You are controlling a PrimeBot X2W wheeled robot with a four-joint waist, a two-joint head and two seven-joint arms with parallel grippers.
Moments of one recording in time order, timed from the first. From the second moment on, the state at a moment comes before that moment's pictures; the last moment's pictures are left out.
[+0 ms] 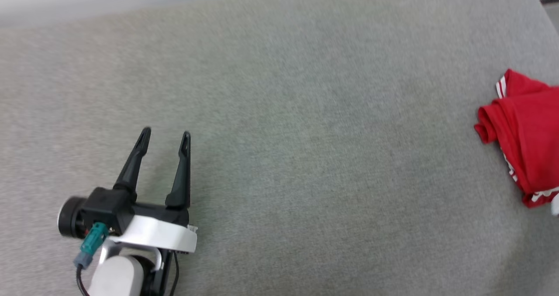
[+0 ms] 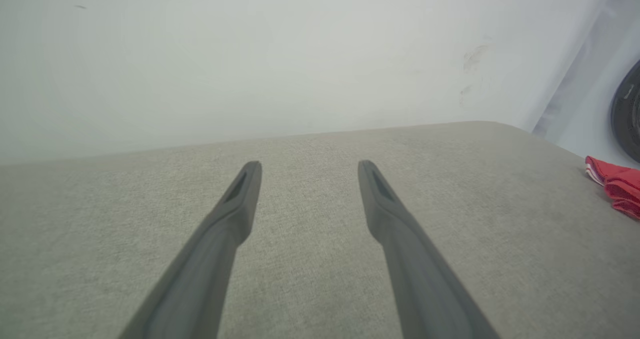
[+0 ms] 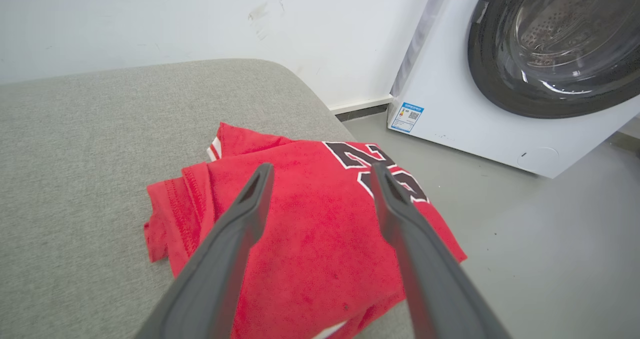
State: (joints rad) left arm -0.17 0.24 -0.17 -0.03 -0.27 0.01 -0.26; right arm -0.41 -0.15 -0.55 0.36 -0.10 0.13 -0.04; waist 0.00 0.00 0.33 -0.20
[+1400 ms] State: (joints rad) left arm 0.05 0.18 -0.11 0.16 -0.27 0.04 -0.26; right arm 0.19 -0.05 -0.10 -0.20 0.13 0.13 0.04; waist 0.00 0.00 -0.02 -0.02
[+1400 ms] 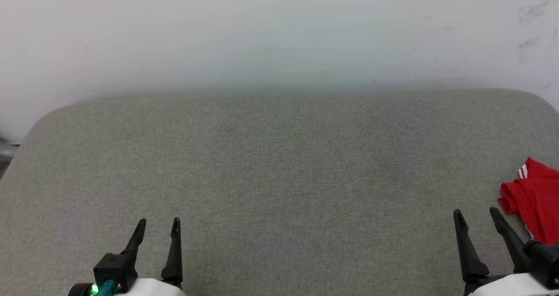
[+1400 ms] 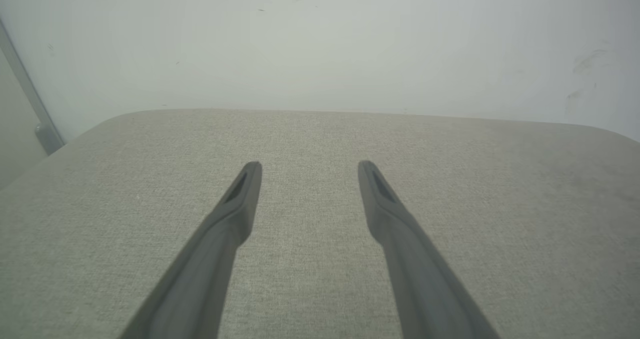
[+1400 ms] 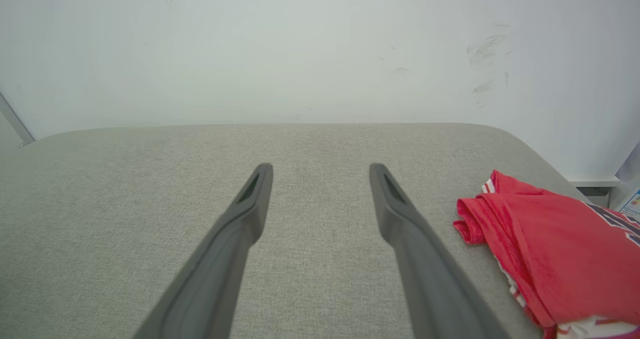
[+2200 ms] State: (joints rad) left arm 0.05 0.17 -0.12 0.23 -0.26 0.02 -0.26; right arm 0.19 -0.05 -0.08 -0.17 0.13 0.13 0.04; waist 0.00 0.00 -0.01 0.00
